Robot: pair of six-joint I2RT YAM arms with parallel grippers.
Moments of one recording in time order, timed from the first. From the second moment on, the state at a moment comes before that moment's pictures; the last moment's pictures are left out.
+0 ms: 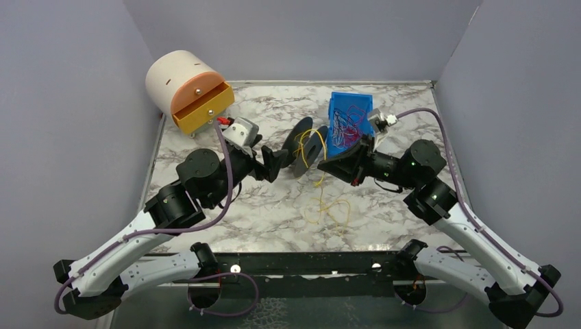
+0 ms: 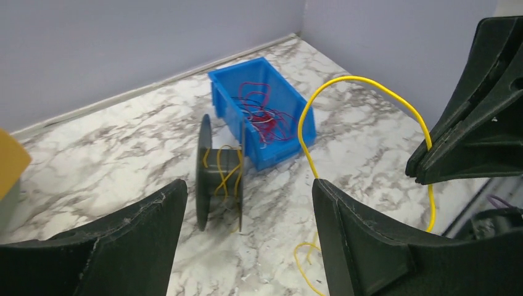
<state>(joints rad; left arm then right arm) -0.98 0.81 1.10 -0.32 -0.27 -0.11 0.69 0.83 0.88 0.09 -0.56 0.53</state>
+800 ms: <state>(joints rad) -0.63 1.17 1.20 -0.31 -0.23 -0.06 0.69 1.10 0.88 0.11 -0.28 1.00</state>
